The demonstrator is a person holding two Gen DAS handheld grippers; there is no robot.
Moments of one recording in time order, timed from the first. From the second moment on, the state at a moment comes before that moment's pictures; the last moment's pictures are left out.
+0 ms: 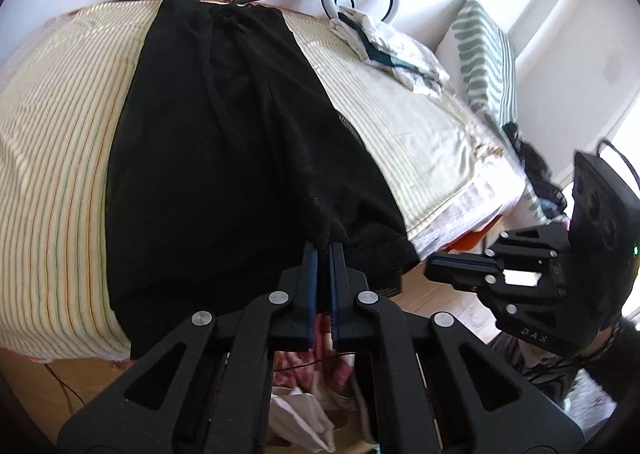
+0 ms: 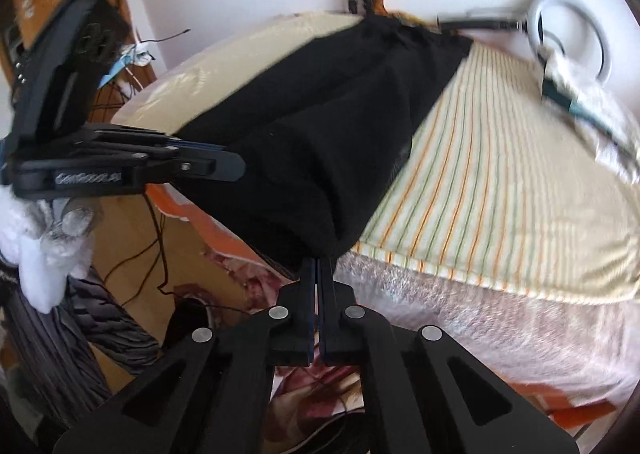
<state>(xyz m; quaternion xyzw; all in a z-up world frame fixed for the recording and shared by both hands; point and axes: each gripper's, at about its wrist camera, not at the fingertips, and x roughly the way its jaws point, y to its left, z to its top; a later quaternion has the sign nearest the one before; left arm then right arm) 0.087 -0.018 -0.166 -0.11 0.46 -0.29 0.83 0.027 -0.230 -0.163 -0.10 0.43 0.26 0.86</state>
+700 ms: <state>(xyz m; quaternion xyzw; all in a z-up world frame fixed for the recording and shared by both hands) 0.086 -0.015 -0.171 -0.10 0.46 -0.28 0.83 0.025 -0.222 -0.181 -0.14 0.42 0.26 0.86</state>
